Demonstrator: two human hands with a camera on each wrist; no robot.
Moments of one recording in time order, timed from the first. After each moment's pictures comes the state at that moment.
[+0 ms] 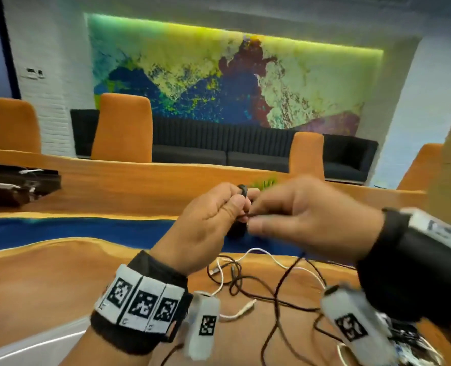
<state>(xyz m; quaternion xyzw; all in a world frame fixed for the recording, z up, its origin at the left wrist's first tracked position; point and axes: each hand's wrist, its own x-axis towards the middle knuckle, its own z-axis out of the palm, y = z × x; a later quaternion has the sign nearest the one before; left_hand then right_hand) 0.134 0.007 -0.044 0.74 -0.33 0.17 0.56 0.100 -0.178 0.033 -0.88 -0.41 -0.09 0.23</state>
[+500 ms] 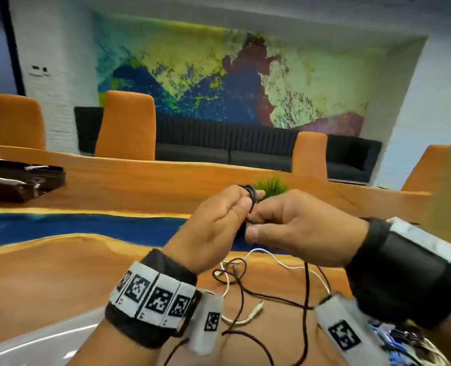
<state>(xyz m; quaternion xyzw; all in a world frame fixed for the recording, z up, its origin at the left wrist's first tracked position) 0.135 0.002 -0.047 0.75 -0.33 0.16 0.55 0.110 -0.172 0.014 -0.90 -0.36 -0.02 0.24</state>
